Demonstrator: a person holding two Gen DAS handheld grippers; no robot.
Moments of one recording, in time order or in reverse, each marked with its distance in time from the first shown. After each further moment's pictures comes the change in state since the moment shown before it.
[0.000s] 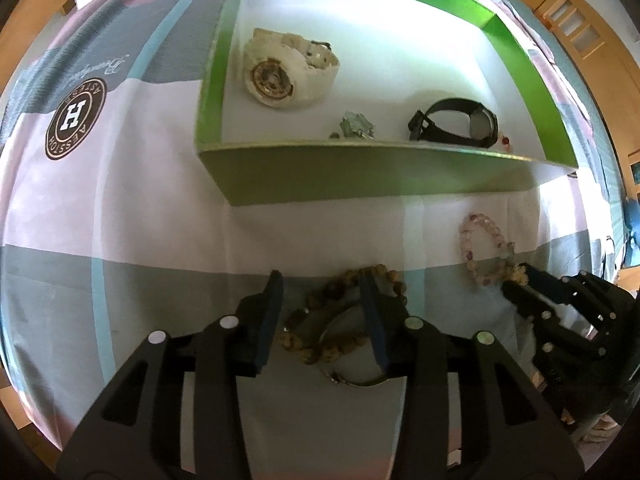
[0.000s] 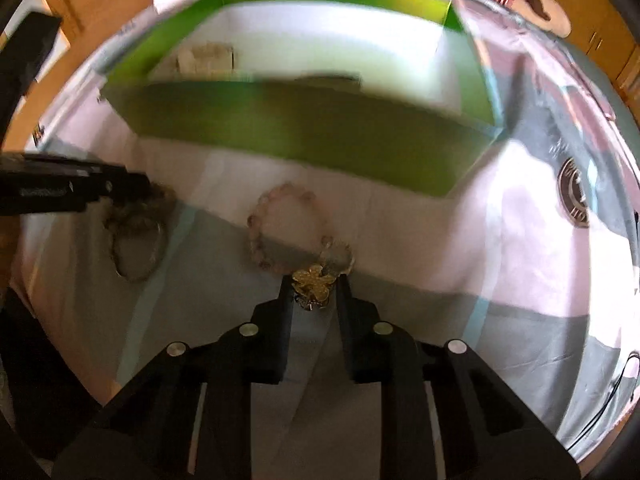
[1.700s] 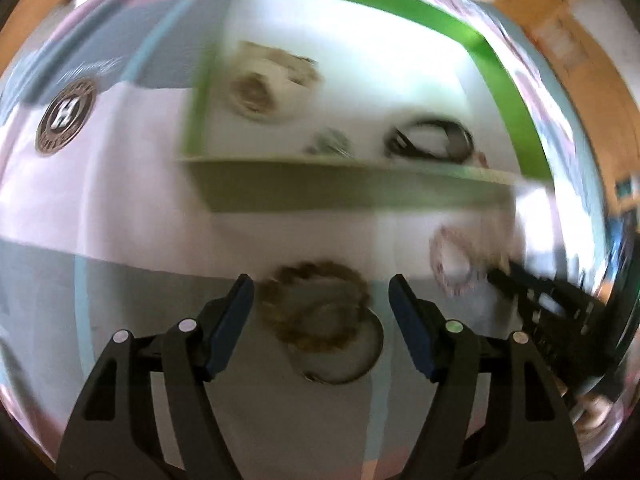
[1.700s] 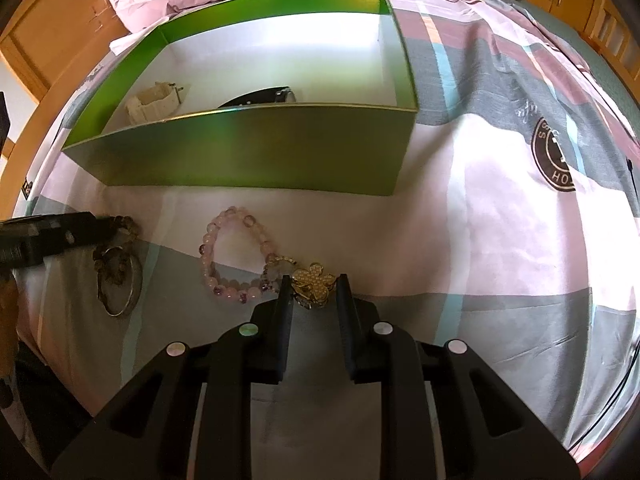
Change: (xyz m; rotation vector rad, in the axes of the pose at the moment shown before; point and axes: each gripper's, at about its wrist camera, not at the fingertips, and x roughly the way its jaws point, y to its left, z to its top) left arm -0.026 0.023 -0.006 0.022 -0.026 -0.046; right arm 0.010 -0.025 -0.005 0.147 0.012 -0.005
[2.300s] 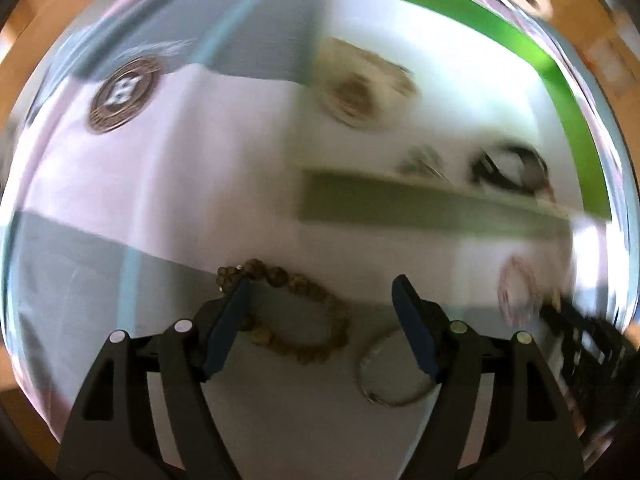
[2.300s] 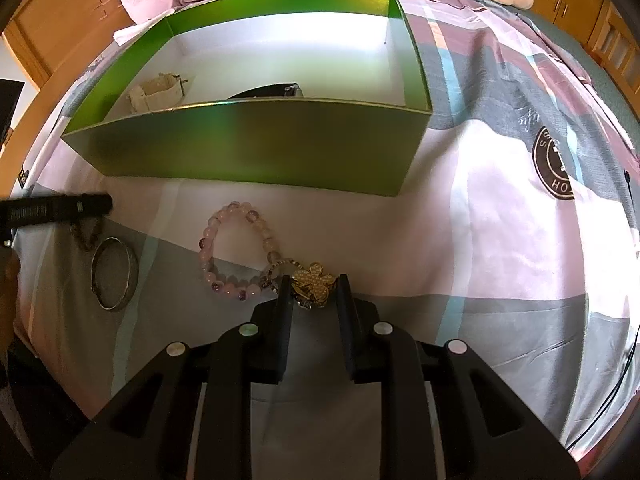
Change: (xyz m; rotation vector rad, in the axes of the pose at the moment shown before) left arm 0.024 0.022 0.009 -0.205 -0.027 0.148; right arm 0.001 0.003 -0.002 -0.019 -0.006 -0.025
